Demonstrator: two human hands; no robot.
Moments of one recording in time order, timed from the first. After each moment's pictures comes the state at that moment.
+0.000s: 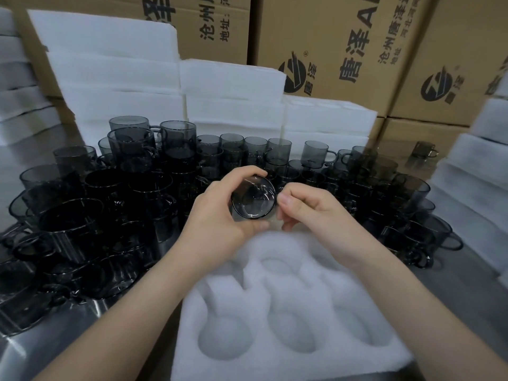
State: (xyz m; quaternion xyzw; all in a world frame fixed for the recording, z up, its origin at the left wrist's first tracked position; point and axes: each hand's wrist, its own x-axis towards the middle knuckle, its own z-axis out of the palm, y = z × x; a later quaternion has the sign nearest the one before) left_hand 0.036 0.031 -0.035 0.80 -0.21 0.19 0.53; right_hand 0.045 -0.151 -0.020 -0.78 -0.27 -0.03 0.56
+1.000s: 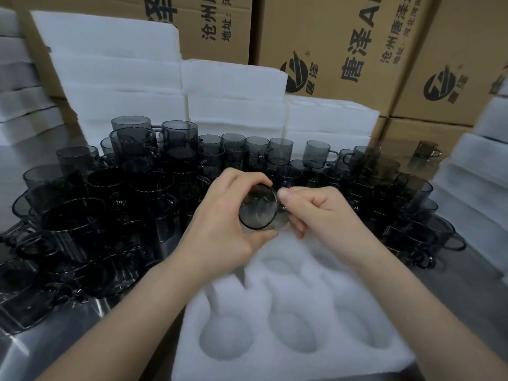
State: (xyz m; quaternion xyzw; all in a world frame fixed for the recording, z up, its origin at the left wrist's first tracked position) left_hand 0.031 0.028 -0.033 0.84 -0.26 0.25 0.41; right_hand 0.040 -0.148 -0.017 -0.79 -0.25 -0.07 0.56
